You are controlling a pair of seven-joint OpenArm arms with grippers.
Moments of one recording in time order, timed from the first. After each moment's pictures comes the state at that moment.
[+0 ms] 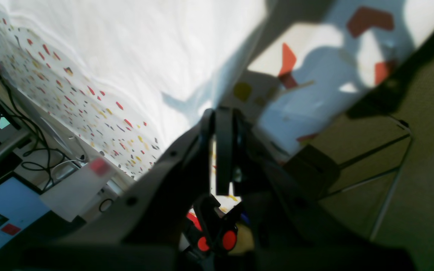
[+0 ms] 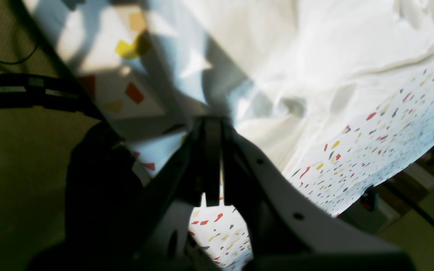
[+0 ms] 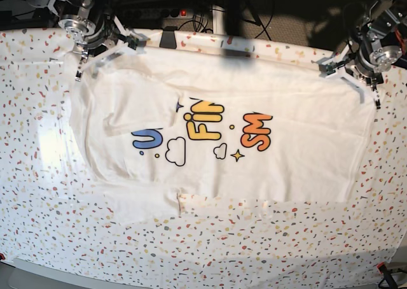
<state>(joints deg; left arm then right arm) 10.2 -50.1 33.1 103.0 16.3 -20.7 45.7 -18.9 47.0 -35.2 114.1 -15.5 15.0 -63.2</state>
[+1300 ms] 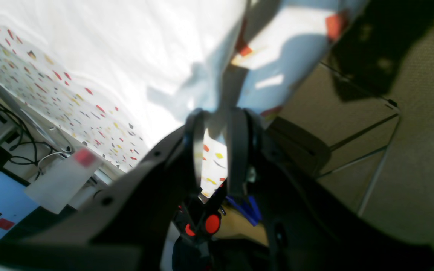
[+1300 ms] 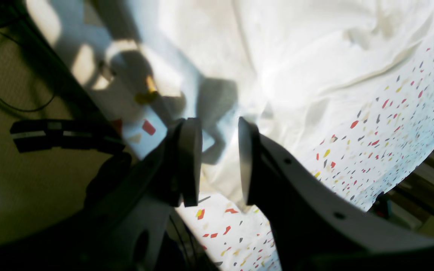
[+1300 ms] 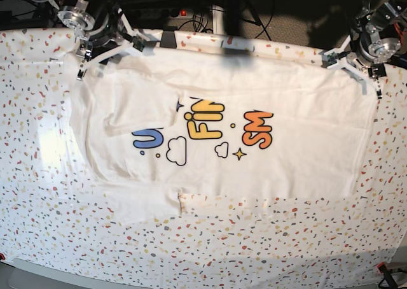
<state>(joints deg) 13.0 -50.2 33.1 103.0 16.5 -20.6 48.7 -20.7 47.0 -35.2 120.2 -14.7 9.7 -61.1</state>
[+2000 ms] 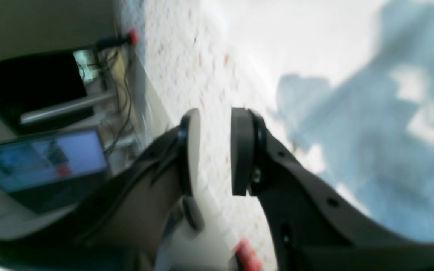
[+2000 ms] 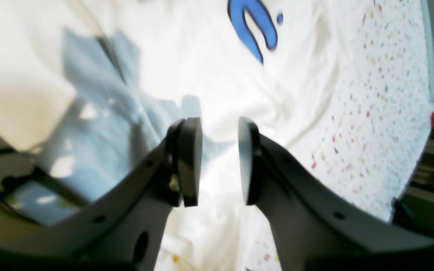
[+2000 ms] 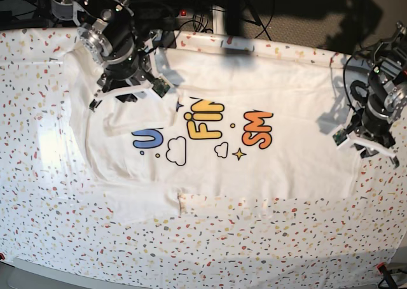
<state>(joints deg) -5.6 -50.1 33.2 103.5 10.3 -6.8 39.2 -10.3 34.5 -35.2 120.7 -14.9 2.7 -60.8</state>
